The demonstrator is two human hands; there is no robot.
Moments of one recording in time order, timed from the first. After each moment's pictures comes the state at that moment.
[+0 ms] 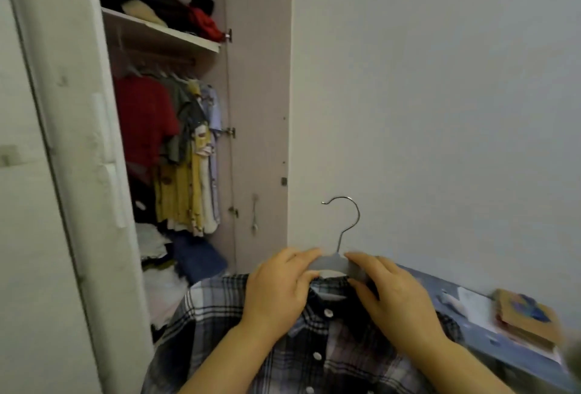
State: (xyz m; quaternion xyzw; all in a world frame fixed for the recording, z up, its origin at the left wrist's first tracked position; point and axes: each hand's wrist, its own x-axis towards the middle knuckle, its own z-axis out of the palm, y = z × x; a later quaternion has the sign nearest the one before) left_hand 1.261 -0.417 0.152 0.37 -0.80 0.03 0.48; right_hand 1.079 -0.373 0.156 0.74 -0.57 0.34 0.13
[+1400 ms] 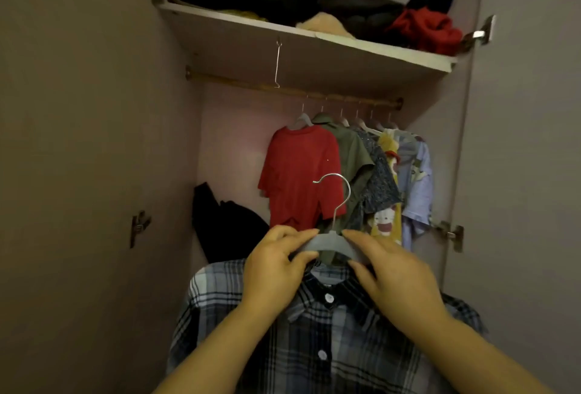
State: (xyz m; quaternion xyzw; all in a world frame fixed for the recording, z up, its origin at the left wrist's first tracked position) left_hand 1.543 -1.099 0.243 0.58 -0.52 0.22 0.58; right_hand 1.379 -1.183 0.269 0.89 -0.20 0.38 0.13
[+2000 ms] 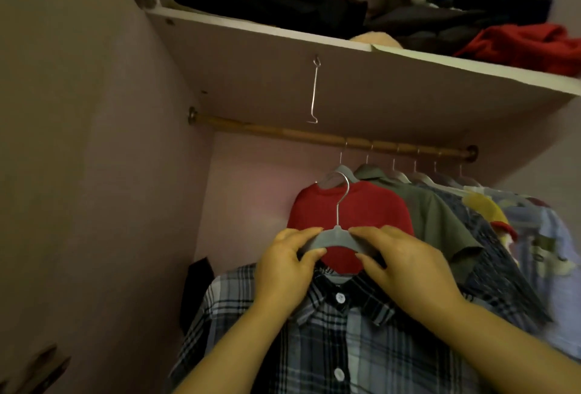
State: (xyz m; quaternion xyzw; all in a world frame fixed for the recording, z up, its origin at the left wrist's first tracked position) left_hand 1.769 -1.277 0.342 0.56 -0.50 0.25 0.61; right_hand 1.607 -1.356 0.374 0.86 -0.17 0.43 0.20
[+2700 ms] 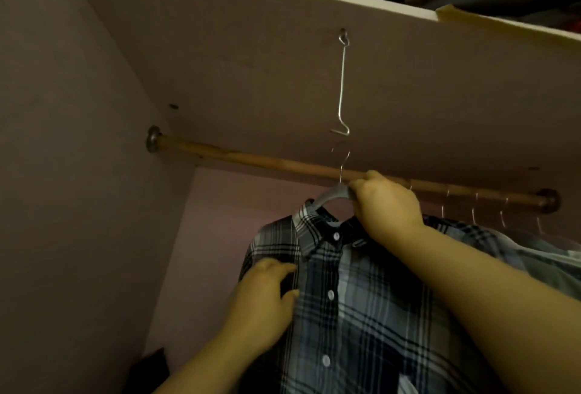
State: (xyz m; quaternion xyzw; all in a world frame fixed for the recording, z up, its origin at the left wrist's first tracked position) left_hand 1.936 -1.392 0.414 0.67 -0.51 0.32 0.44; right_hand 1.790 -1.493 0.545 0.78 -0.26 0.48 0.32
